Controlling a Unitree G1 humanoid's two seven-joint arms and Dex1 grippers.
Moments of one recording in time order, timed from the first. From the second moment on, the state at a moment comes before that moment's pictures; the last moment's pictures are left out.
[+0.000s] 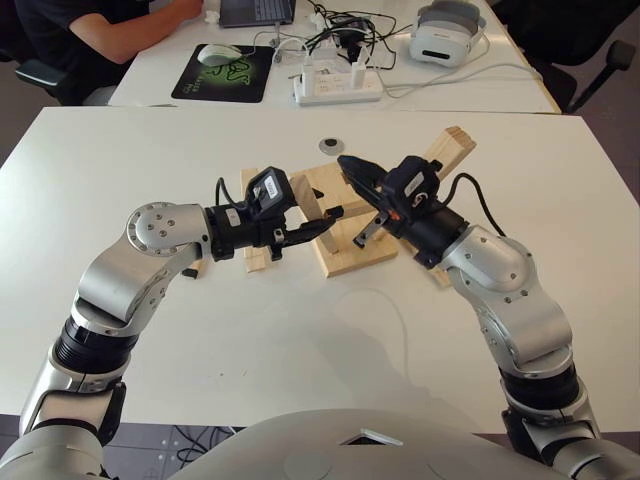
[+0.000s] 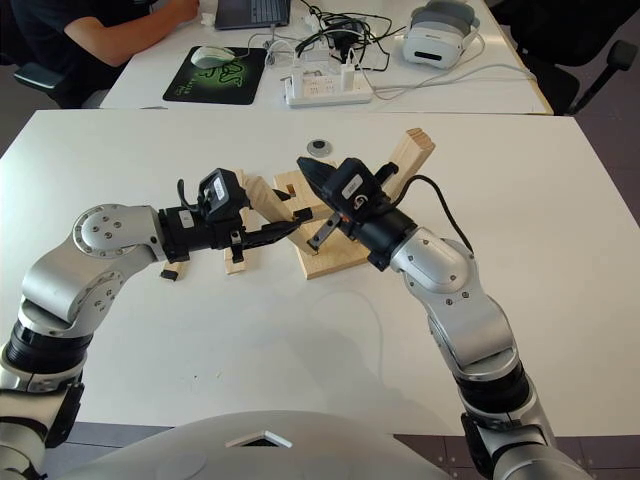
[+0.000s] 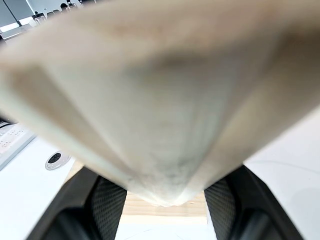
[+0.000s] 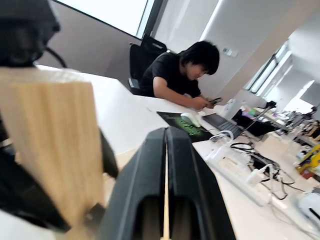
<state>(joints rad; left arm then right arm) -0.35 0.65 -0.23 -0.48 -0.48 0.64 -0.71 -0.22 -0.41 0.23 -0.70 0.16 0.50 0.35</state>
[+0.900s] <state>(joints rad) -0.37 0.65 -0.22 -0.47 -0.47 0.67 -0.73 -0.17 -0.52 0.39 -0.60 -0.03 0.52 0.49</state>
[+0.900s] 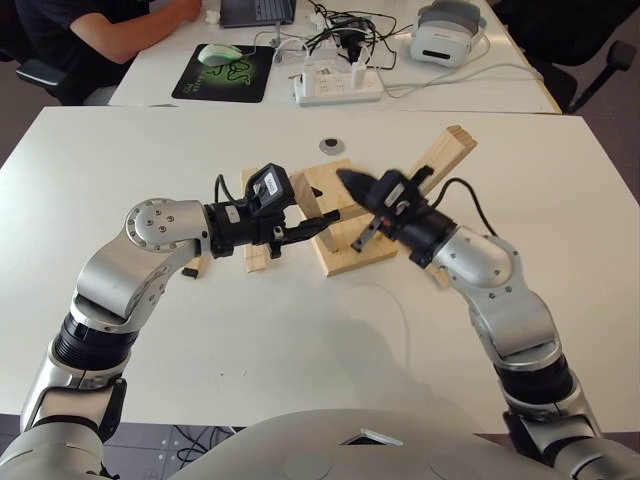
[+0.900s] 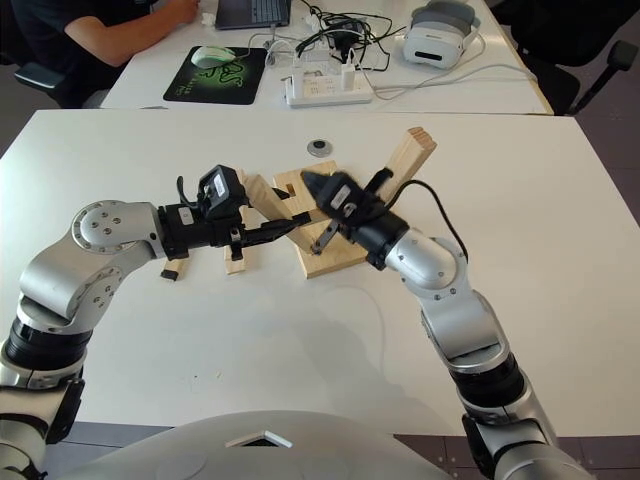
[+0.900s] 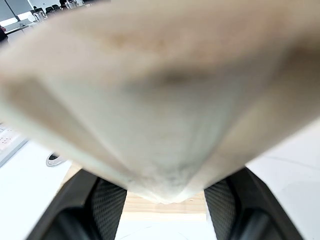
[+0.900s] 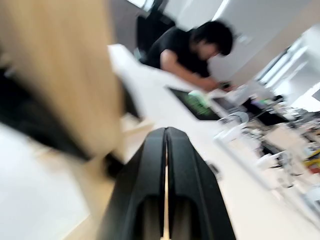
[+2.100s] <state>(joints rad) -0.64 0.80 -0.20 0.05 -0.40 0.45 -1.29 -0.07 -0.84 0.10 -0.34 0.67 0.72 0.98</state>
